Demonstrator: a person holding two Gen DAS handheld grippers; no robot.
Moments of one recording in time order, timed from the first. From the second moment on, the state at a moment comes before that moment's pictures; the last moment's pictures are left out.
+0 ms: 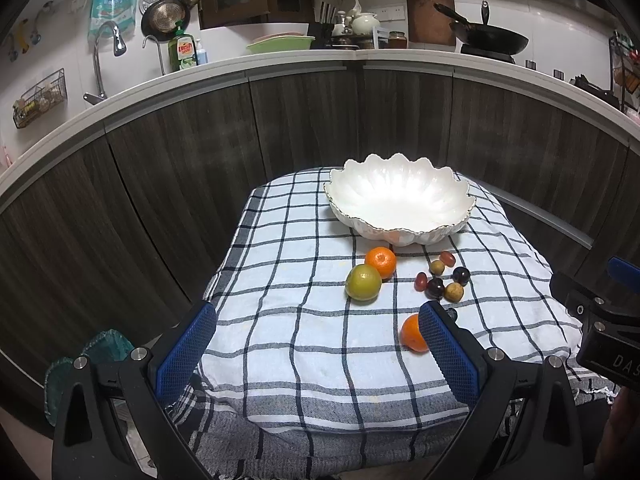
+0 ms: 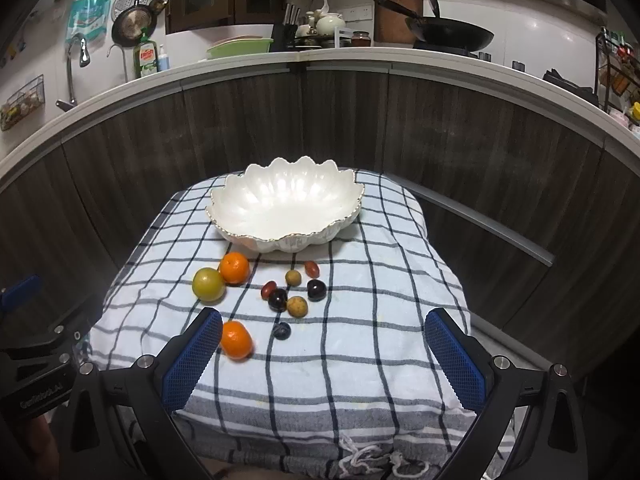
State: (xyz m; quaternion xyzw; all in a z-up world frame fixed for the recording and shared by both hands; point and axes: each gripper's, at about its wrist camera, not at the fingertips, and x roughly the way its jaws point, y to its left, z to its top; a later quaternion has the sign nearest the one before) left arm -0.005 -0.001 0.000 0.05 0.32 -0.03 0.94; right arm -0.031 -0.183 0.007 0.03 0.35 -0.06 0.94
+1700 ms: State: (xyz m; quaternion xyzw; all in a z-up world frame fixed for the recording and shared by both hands) left arm -0.014 0.001 0.010 0.06 0.31 -0.03 0.95; right arm -0.033 -0.190 0.007 0.05 0.35 -0.07 0.93
